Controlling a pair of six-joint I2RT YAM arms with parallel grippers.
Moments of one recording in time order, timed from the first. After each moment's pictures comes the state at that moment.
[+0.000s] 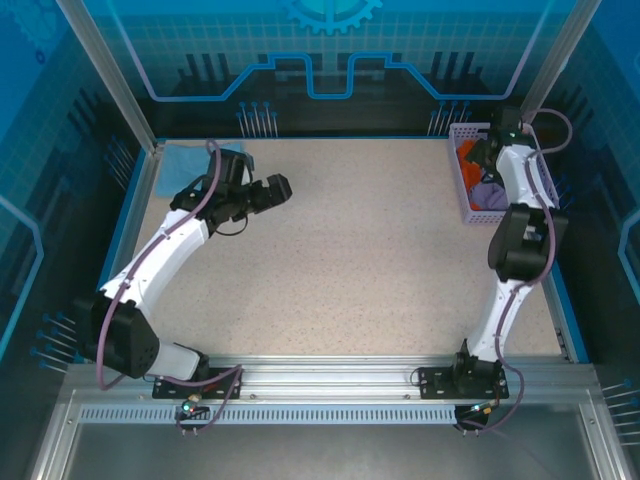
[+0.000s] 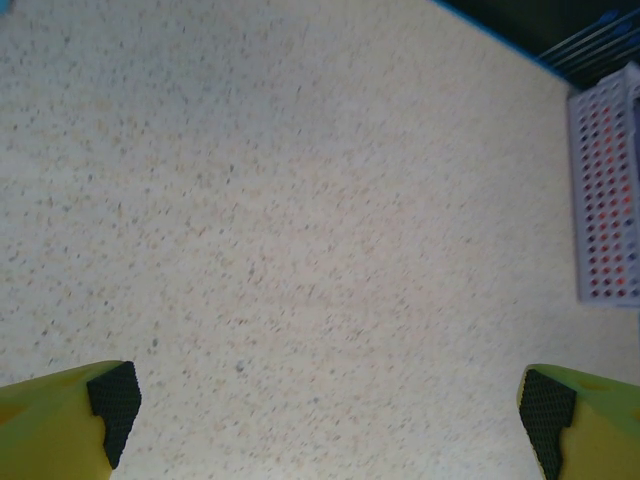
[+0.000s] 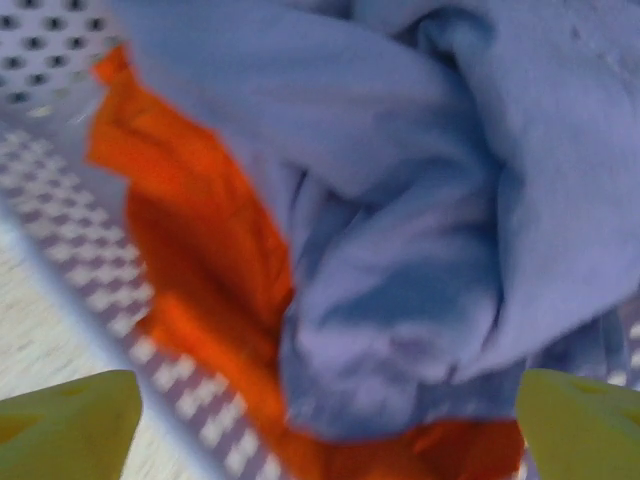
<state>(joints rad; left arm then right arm) -0.29 1.42 1.25 -0.62 0.13 -0.66 -0.21 2.15 1.98 -0.86 0.26 0.54</state>
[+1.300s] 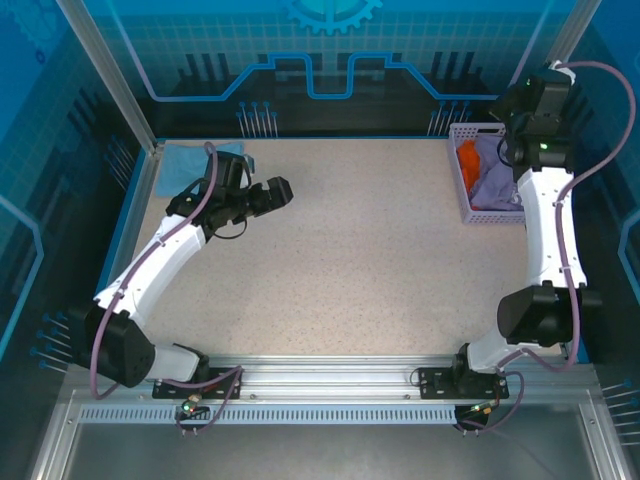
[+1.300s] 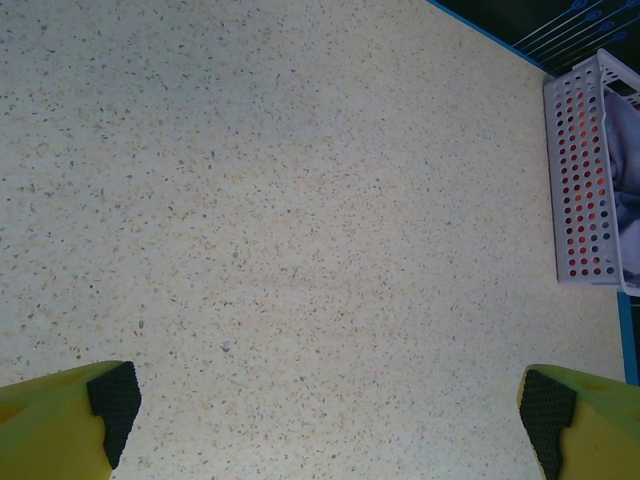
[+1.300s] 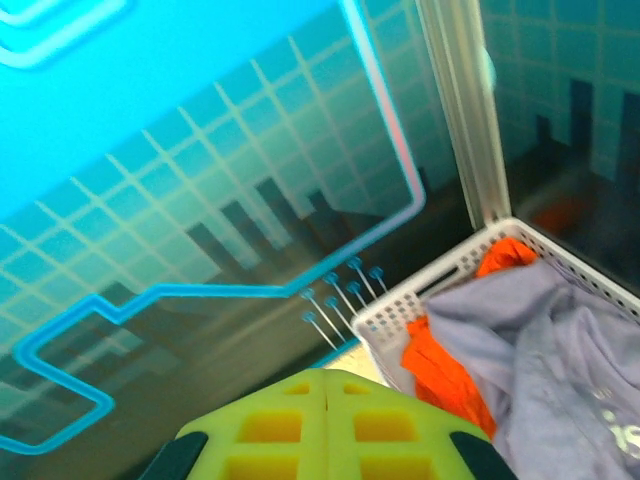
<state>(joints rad) -0.30 1.37 1.25 -0.62 0.16 -0.66 -0.11 1.58 1.84 -0.55 0.18 0.50</state>
